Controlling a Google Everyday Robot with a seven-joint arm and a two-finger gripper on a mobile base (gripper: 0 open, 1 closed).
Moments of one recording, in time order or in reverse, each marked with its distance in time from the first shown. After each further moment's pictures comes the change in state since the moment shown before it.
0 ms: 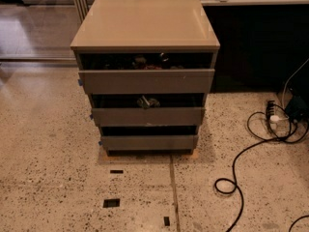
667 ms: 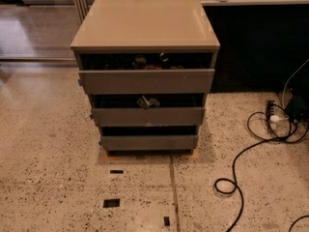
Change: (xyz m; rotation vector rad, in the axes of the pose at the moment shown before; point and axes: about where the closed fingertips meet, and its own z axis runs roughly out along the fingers) arm -0.050 -0.011 0.007 -0.081 -0.189 -0.027
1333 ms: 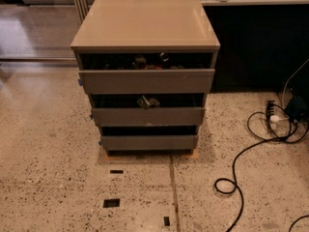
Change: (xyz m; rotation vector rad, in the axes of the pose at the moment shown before) arm -0.017 0.008 0.001 -0.056 -0.065 -0.015
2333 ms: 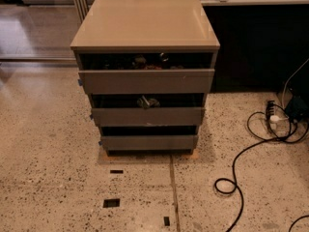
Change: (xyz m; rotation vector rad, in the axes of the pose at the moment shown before) arm 0.026 0.008 0.010 0.086 0.118 0.020
